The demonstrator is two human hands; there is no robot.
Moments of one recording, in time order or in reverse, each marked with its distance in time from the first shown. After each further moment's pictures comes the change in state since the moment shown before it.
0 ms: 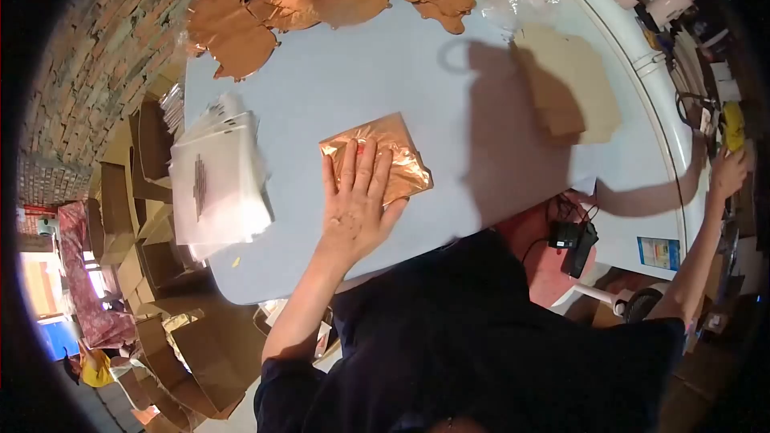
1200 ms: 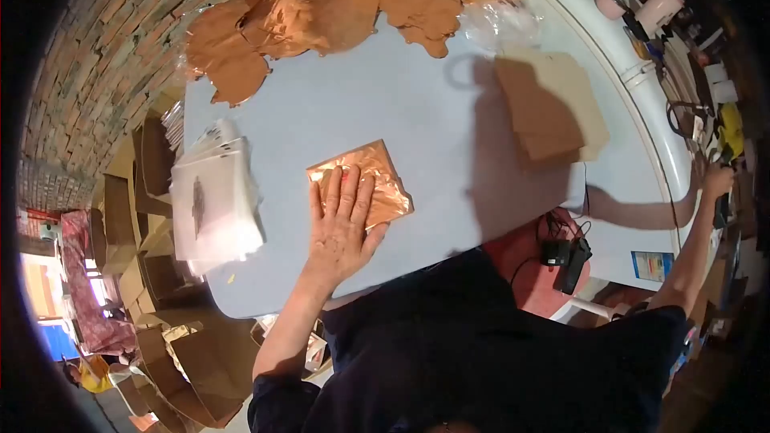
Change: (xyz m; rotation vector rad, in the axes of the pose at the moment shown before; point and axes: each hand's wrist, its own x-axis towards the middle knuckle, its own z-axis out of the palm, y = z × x) left_hand 0.001 0.003 -0.005 0.049 -0.031 -0.008; right_hand -0.012 0.037 0.174 0.244 -0.301 0.308
